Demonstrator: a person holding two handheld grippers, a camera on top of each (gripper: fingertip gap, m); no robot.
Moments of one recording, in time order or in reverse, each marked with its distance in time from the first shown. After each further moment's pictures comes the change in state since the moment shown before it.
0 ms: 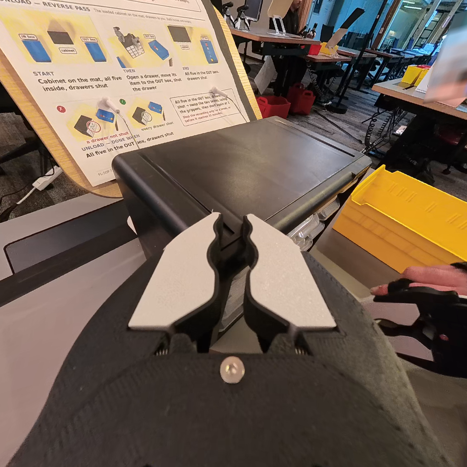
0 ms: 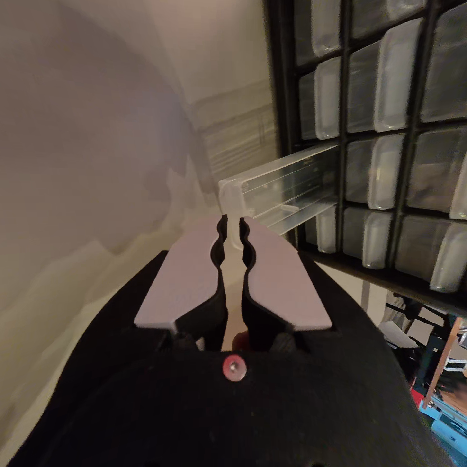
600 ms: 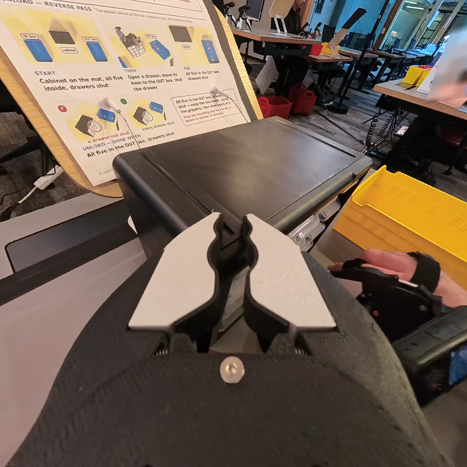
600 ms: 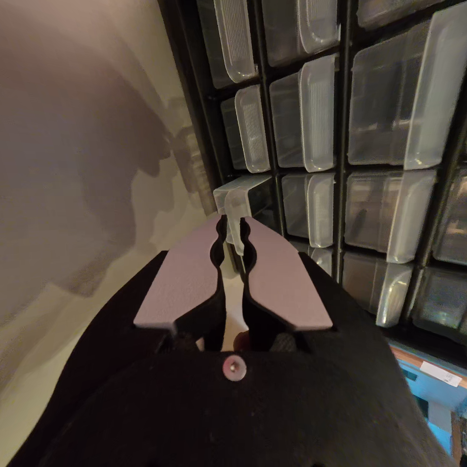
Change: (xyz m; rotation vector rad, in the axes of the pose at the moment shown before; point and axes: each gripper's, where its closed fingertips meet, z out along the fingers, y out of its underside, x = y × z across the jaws) left arm 0.000 0.000 0.000 0.000 -0.005 -0.003; right arm 0.060 -0.020 0.040 -0.006 0.246 -0.010
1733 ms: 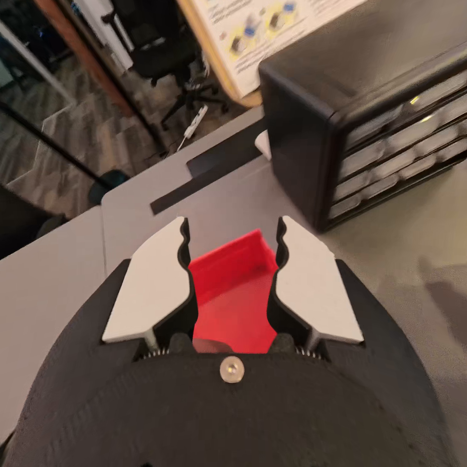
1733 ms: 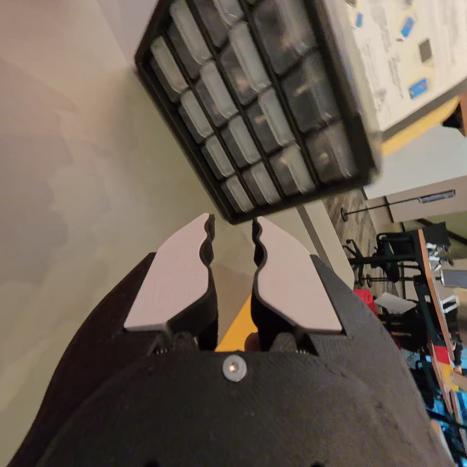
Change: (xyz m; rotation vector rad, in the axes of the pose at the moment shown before) left arm -0.068 0.036 -0.146 -0.256 -0.489 0.242; right arm 0.023 0.041 -0.127 0.187 0.083 0.283
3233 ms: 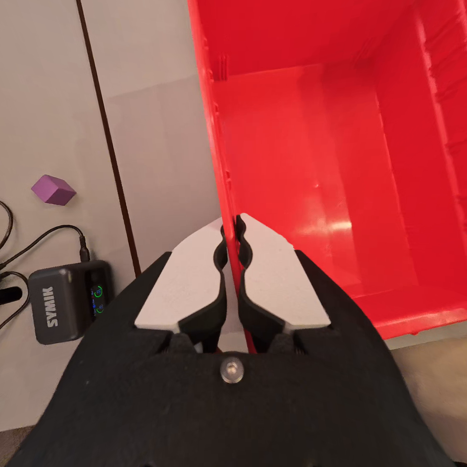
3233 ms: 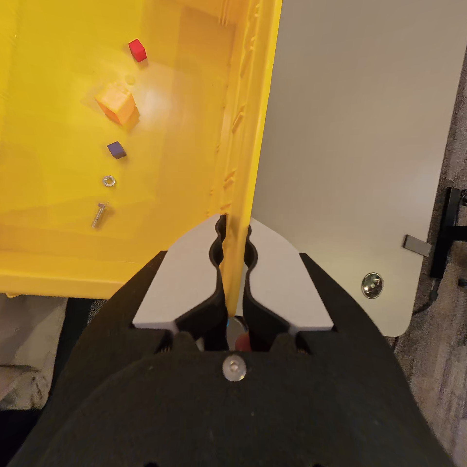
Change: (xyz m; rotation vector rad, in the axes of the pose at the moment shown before) left arm -0.075 0.230 -0.087 -0.481 0.020 -0.305; right arm 0.048 0.298 -0.119 -0.532 -0.092 0.734
